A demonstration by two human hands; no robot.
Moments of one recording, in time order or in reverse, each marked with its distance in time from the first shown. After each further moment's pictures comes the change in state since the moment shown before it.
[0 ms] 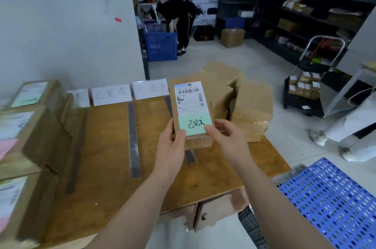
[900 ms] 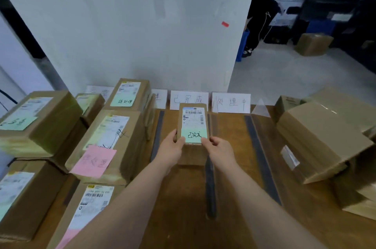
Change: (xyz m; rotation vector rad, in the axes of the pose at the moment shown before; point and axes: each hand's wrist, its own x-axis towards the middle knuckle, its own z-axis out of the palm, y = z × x) left_hand 0.167 -0.042 -0.253 0.199 0.206 -0.269; right_hand 0.103 -0.013 0.321 -0.197 -0.398 0.166
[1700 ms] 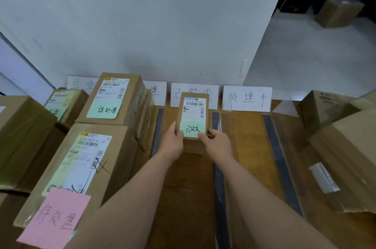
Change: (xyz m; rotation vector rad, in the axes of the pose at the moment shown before) left_hand 0.157 -0.028 0.016 0.125 0.030 -0.091; right_hand 0.136 0.015 0.050 -0.073 -0.005 0.098
